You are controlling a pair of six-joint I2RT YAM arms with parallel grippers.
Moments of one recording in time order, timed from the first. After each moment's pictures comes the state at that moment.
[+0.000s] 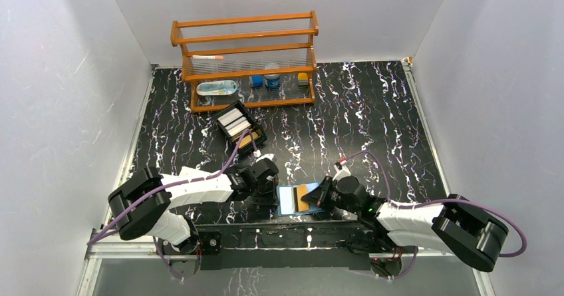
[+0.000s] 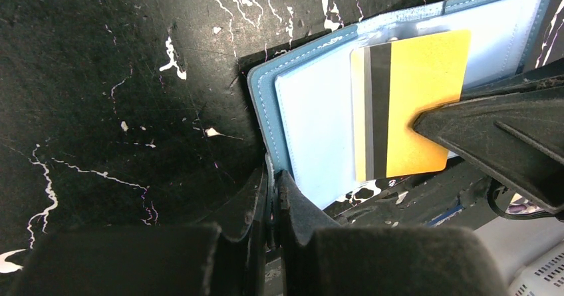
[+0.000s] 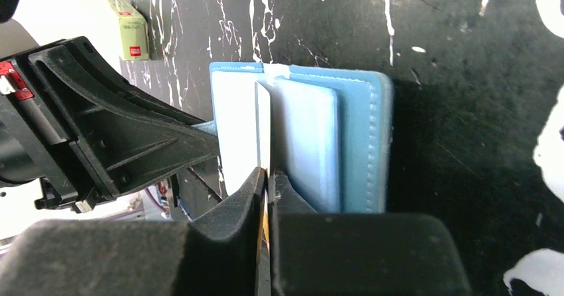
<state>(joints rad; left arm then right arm) -1.03 1.42 0.64 -0.24 0.00 -0.93 0.94 1.06 0.01 0.54 -0.04 1.19</state>
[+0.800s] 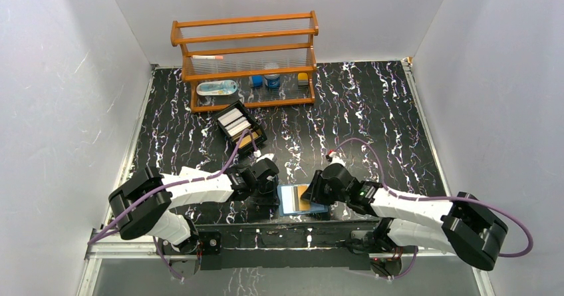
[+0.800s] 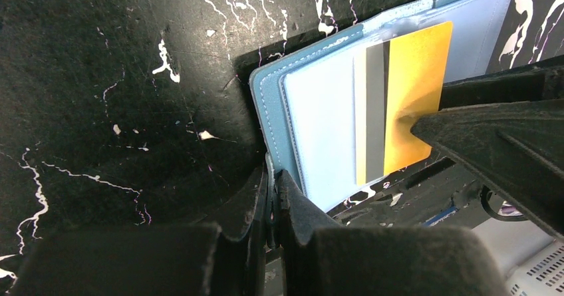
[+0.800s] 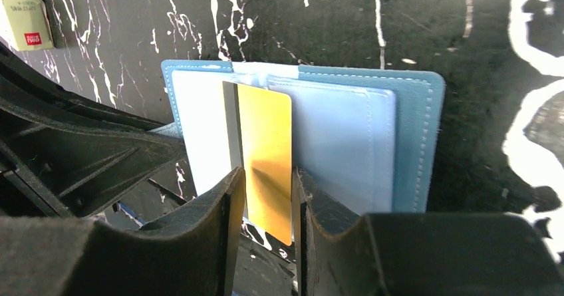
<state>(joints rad) -1.03 1.43 0.64 -0.24 0.00 -0.94 0.95 1.06 0.32 -0.05 0.01 1.05</state>
